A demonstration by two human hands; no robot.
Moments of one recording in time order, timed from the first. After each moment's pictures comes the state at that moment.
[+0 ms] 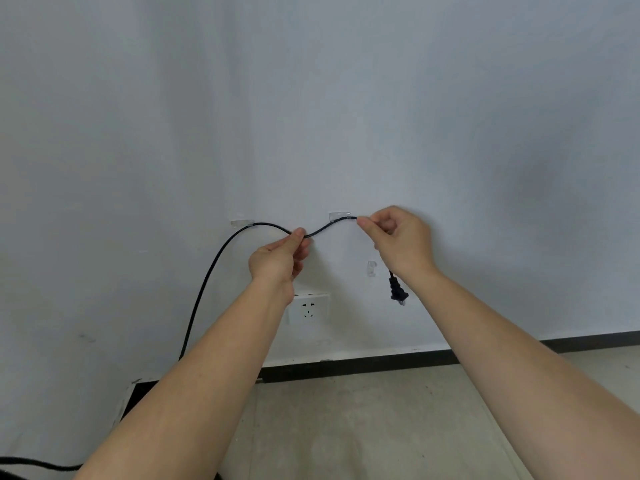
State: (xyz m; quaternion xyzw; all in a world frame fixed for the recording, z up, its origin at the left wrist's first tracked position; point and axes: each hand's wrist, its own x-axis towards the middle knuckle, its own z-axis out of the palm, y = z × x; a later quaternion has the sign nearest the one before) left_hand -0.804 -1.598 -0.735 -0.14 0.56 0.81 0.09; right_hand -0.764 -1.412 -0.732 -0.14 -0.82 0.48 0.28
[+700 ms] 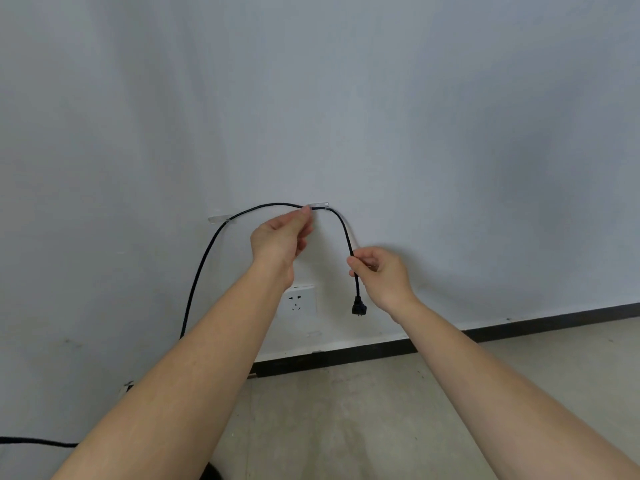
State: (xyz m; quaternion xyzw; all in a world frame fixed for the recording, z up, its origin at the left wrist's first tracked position) left_hand -0.799 -1.569 -0.723 -0.05 0.60 0.79 0.08; right_hand -0.732 -1.414 -0.798 -0.17 -0.76 0.60 0.17
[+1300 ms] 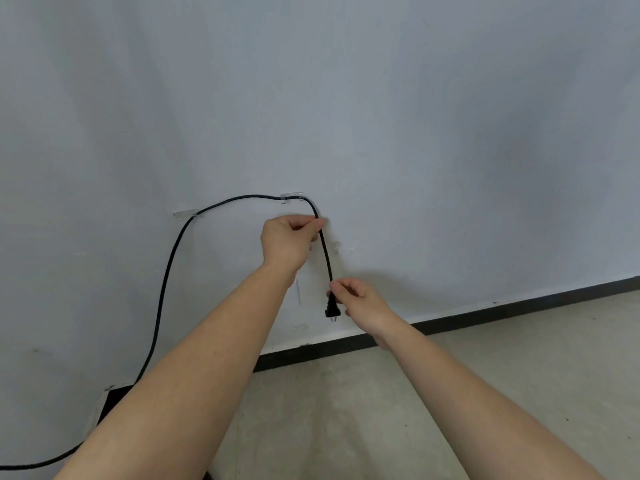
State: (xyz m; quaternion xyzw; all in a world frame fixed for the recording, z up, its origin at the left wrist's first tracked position) left_hand -0.801 -1.525 -0.753 0.04 0.75 0.65 0.04; right_hand -0.710 -1.412 -0.854 -0.18 -0.73 0.66 0.00
